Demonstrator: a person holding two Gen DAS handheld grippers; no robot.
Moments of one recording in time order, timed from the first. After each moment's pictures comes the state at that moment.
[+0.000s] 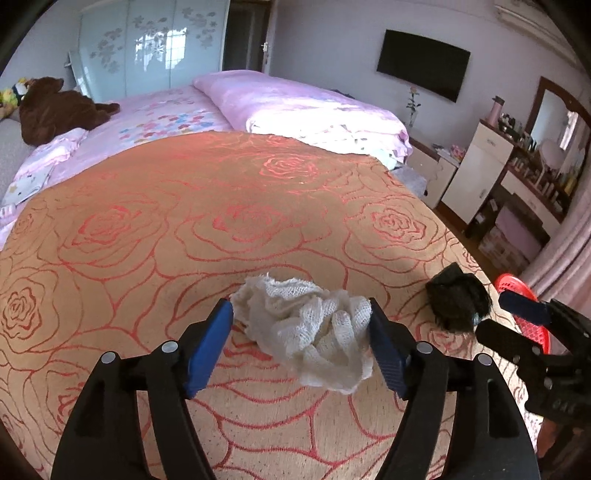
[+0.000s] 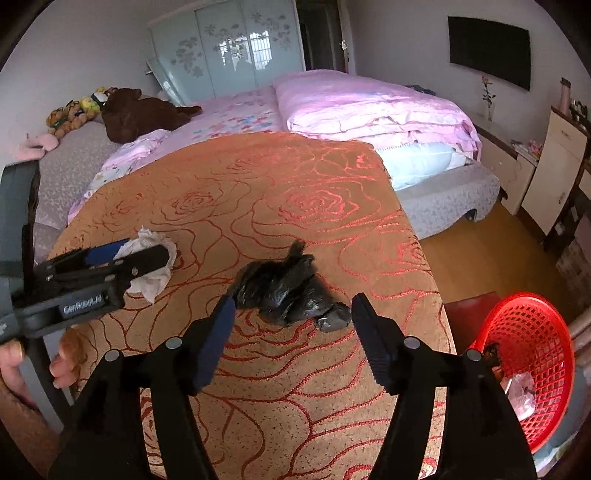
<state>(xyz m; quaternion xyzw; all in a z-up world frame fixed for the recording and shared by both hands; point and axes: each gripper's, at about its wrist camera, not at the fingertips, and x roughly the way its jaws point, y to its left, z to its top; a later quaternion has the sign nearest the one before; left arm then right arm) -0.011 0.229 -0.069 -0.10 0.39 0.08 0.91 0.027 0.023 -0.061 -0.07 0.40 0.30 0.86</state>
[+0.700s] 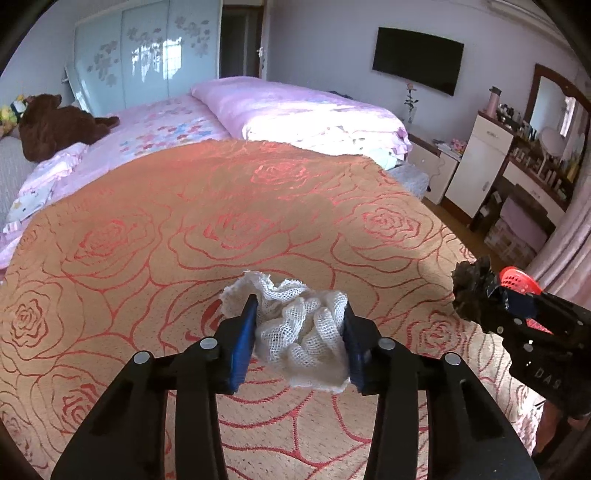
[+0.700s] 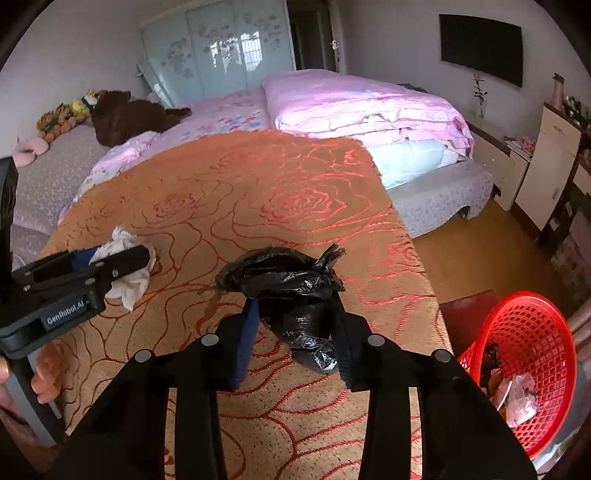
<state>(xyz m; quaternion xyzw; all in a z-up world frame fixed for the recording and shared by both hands) -0.015 0.212 -0.060 -0.07 0.38 0.08 0.92 0.039 0.015 -0.066 -0.06 0.40 0.28 0.87</state>
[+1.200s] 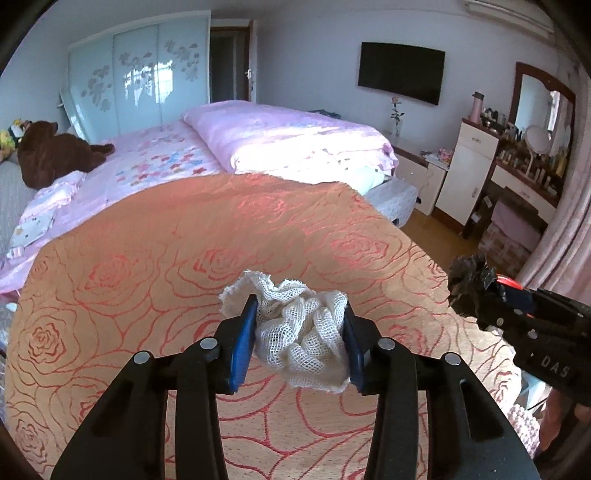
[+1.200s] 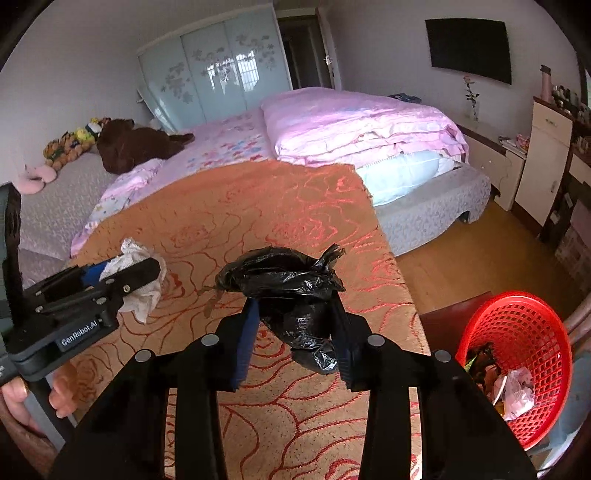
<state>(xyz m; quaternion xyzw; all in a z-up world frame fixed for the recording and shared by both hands) -0.024 0.187 -0.024 -0.05 0.35 0.07 0.93 0.027 -0.012 -0.031 -0.01 0.38 0.28 0.88</state>
